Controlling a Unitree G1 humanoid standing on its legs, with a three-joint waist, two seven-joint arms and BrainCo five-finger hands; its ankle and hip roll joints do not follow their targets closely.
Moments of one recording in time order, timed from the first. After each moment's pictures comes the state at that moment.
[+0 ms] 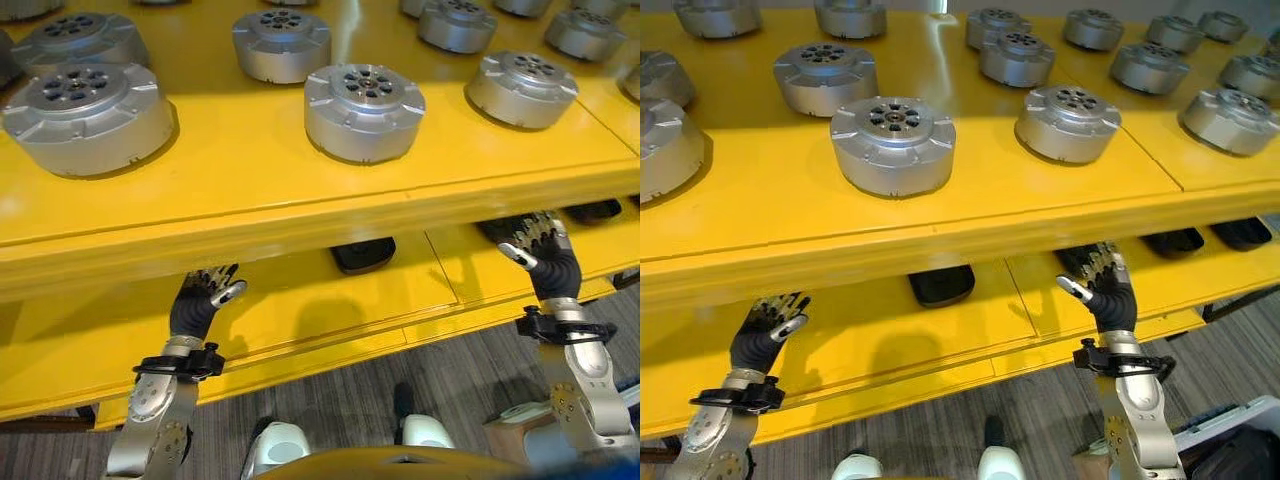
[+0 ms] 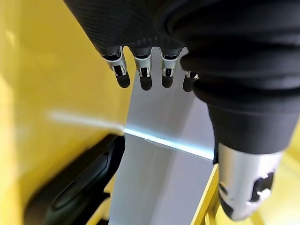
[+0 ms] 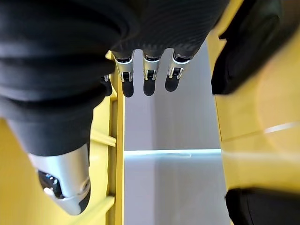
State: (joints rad) left arm 0.34 0.45 -0.01 -0.16 -0.69 -0.20 -0.05; right arm 0.18 -0.41 0.00 -0.17 0.58 -0.26 -0.03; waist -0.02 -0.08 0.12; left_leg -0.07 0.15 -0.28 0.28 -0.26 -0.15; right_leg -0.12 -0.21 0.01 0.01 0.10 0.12
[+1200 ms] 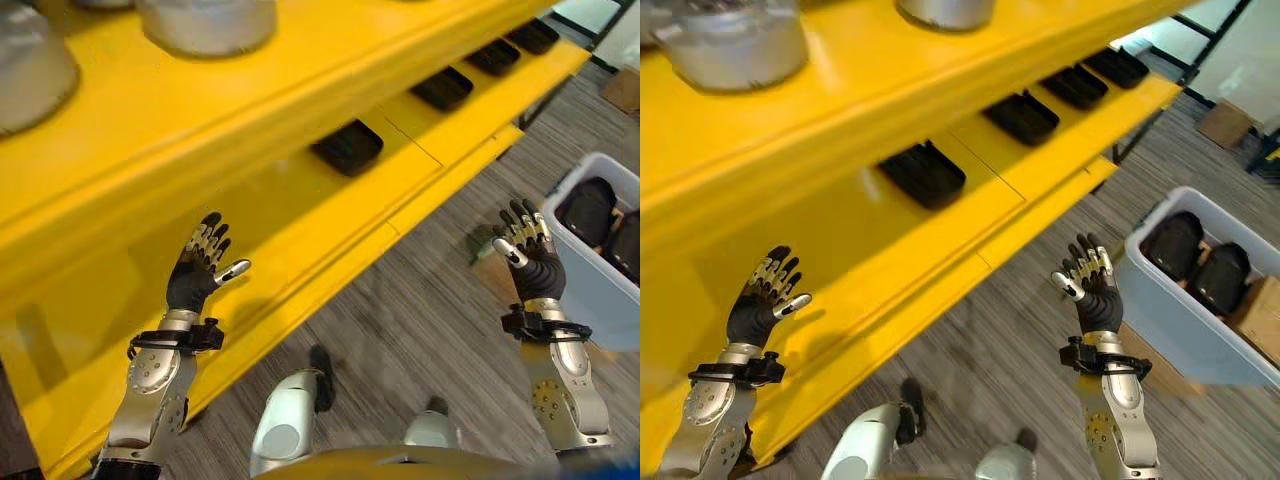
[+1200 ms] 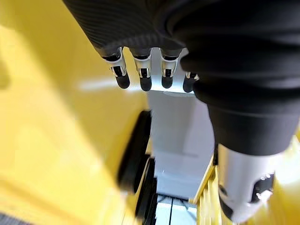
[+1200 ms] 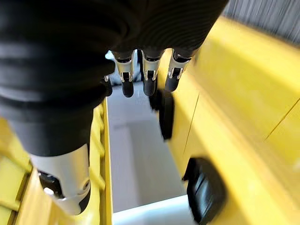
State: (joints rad) left arm 0.21 0.49 0.06 -0.15 -0.54 -0.21 0.01; right arm 0.12 -0.35 -0.02 -0.19 0.64 -0.20 -0.05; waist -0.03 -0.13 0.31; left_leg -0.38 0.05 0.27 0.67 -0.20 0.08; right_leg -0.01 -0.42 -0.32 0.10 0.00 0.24
